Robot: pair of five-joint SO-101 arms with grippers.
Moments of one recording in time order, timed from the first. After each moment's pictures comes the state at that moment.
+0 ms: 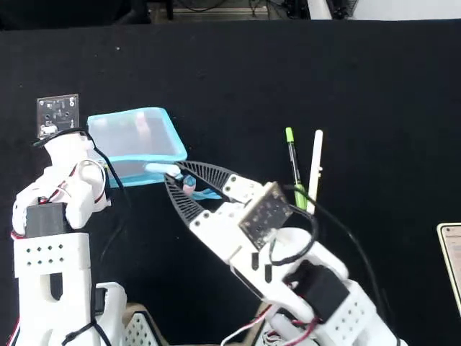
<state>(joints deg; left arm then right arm) -13.6 -55.5 46.2 64.7 -1.9 -44.8 -79.7 62.7 32.6 7.7</state>
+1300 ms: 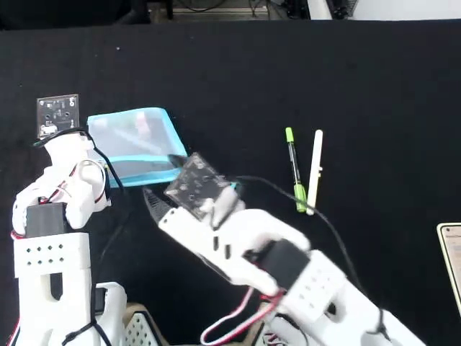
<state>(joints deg) -13.6 -55.5 46.2 64.7 -1.9 -48.0 -61.4 53.7 39.7 7.8</state>
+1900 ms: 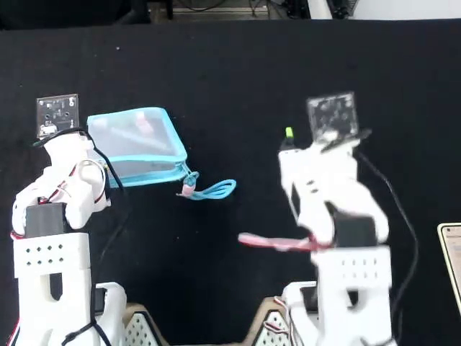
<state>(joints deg) -13.6 -55.5 46.2 64.7 -1.9 -1.0 -53.7 46.3 55.9 7.7</state>
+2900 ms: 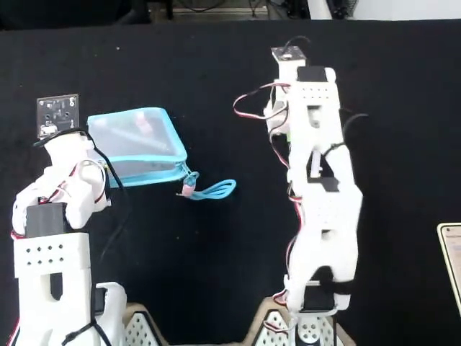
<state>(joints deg) -13.6 -55.5 46.2 64.7 -1.9 -0.4 46.2 -41.7 88.2 7.9</state>
